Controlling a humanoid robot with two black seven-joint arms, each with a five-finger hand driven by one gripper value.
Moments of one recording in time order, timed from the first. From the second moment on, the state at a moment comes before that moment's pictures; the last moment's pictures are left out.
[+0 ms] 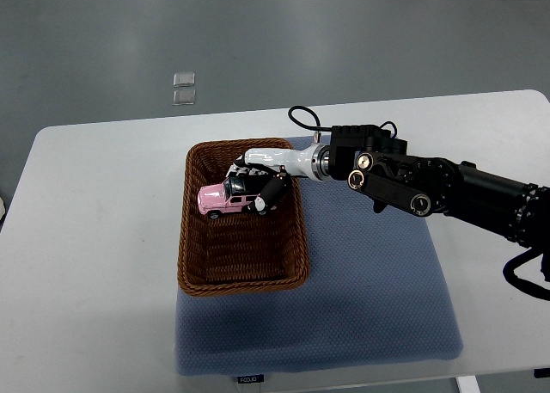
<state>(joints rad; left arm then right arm) -0.03 0.00 -0.06 -0.27 0.12 0.01 0.00 1.07 -0.05 0.18 0.76 -1.09 0.25 0.11</state>
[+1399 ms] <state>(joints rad) -0.03 0.00 -0.05 -0.26 0.12 0.01 0.00 0.64 -0.11 1.06 0.68 -0.05 0.27 0.24</state>
